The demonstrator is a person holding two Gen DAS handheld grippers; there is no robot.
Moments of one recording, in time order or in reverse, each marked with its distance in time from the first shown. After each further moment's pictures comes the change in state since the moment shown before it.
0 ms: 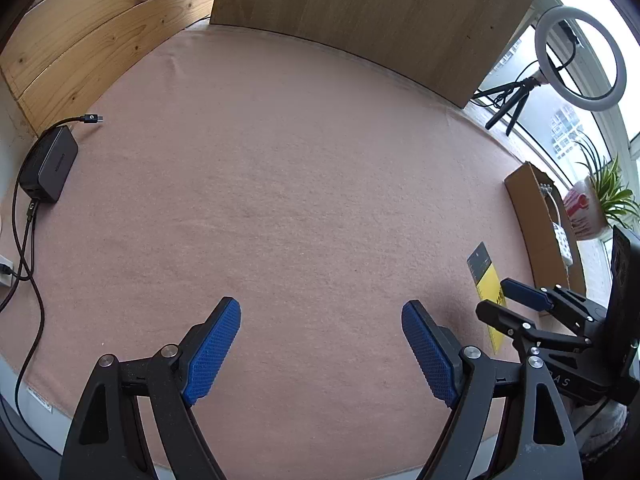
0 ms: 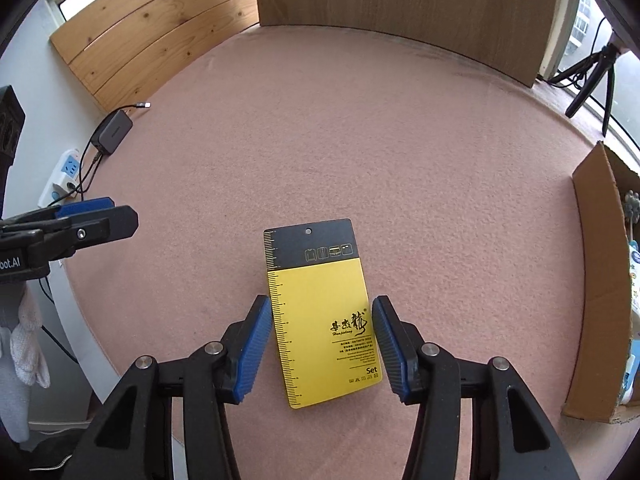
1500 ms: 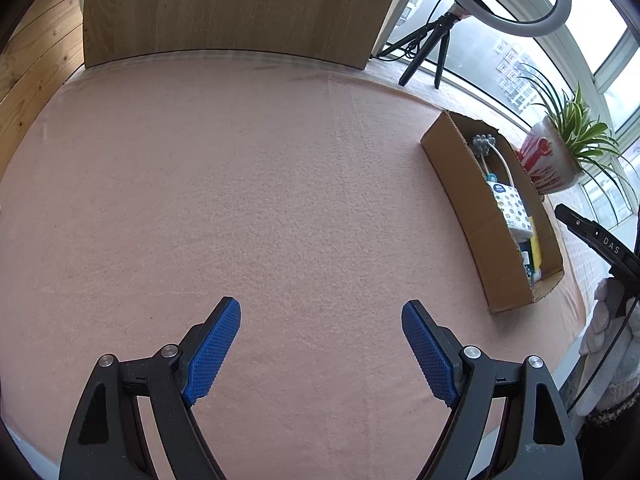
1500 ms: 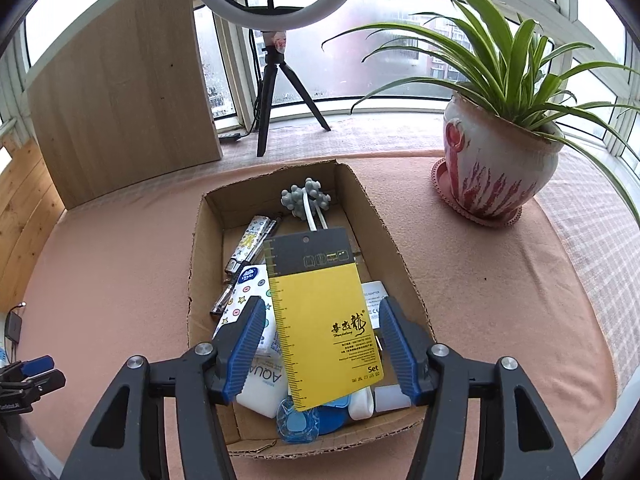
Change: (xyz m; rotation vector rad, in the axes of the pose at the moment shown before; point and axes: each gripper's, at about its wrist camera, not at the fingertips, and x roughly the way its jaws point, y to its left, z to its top) left arm 0.047 -0.163 0.015 0.195 0.042 -0.068; right arm -0.116 -0.243 -0.049 0.500 -0.295 -0.331
